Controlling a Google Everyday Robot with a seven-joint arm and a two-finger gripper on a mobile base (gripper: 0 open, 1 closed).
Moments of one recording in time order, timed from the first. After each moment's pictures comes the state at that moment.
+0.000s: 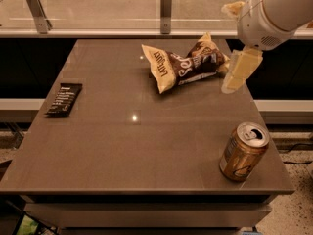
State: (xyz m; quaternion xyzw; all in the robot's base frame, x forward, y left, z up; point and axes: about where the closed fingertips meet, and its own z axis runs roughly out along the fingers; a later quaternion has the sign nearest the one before) arm 0.559 -0.160 0.972 -0.67 0.67 -0.09 0.31
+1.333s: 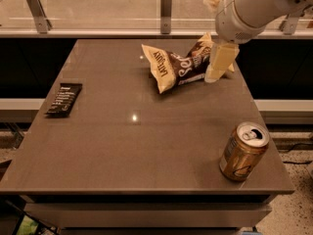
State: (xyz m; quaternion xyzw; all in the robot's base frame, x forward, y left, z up) arm 0.603 -0.131 0.969 -0.68 0.64 -0.12 0.33
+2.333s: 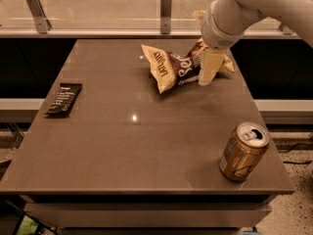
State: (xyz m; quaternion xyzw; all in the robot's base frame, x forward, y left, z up) arm 0.645 -0.127 0.925 -0.70 0.64 -0.14 0.29
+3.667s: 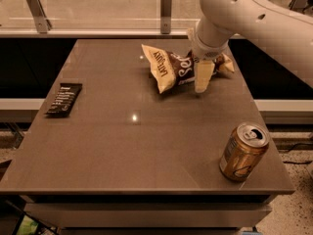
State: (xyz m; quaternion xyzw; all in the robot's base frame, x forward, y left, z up) arm 0.683 -0.125 0.862 -0.72 0.64 -0.15 0.22
